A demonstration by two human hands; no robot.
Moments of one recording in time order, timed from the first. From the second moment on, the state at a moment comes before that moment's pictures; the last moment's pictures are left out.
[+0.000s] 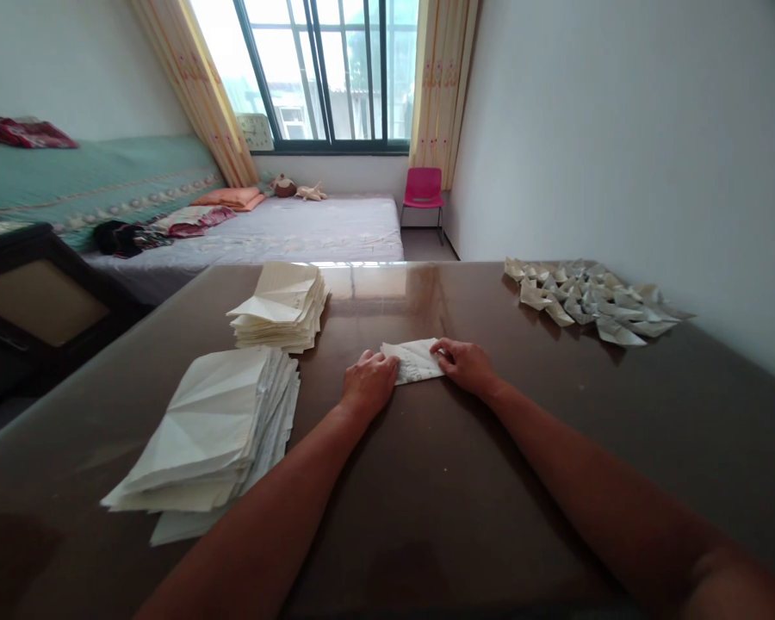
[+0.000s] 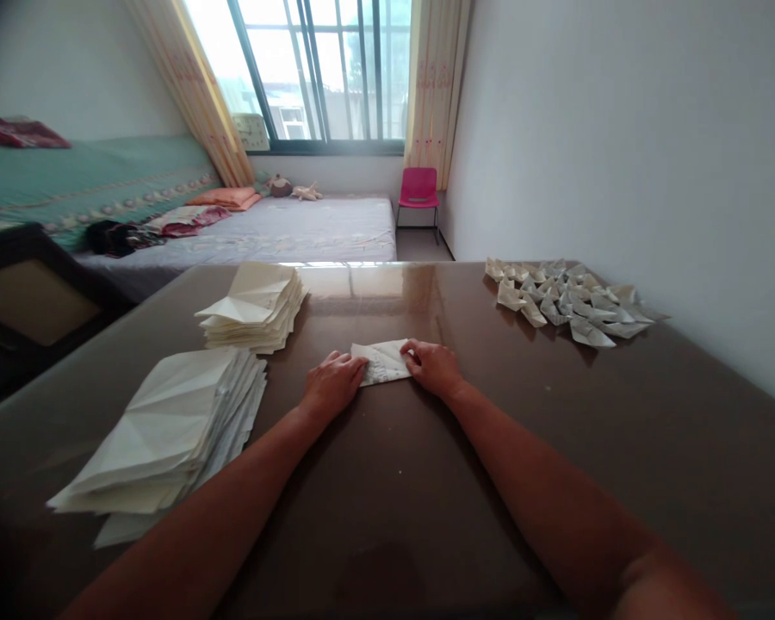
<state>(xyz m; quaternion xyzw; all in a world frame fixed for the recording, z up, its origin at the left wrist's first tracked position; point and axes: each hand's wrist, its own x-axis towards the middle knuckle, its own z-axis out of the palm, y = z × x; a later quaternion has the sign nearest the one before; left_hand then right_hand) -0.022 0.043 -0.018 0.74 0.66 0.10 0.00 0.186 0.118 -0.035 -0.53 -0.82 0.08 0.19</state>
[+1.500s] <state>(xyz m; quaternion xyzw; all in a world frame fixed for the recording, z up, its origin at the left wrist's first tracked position) -0.021 0.045 -0.016 0.74 0.67 0.08 0.00 0.182 0.117 -0.032 -0.52 -0.83 0.06 0.18</state>
